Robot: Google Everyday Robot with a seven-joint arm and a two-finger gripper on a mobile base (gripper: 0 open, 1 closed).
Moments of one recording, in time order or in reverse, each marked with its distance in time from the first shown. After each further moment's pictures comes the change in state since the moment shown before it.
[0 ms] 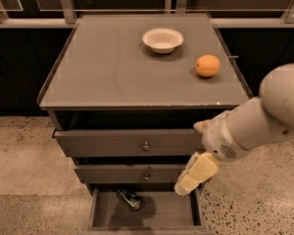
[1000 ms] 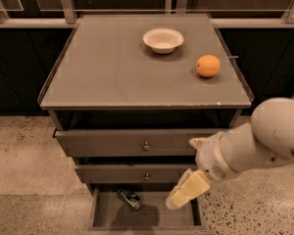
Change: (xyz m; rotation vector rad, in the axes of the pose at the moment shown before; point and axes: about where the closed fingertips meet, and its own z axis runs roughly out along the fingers) arm 0.019 0.017 0.046 -0.018 -0.049 0.062
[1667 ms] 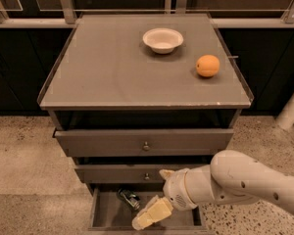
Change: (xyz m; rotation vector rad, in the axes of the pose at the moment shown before) arm 0.021 0.033 0.135 -0.143 -0.167 0.144
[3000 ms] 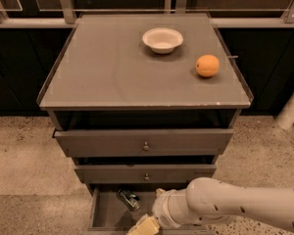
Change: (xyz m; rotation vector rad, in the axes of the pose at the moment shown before) arm 0.067 -0.014 0.077 0.089 0.090 0.064
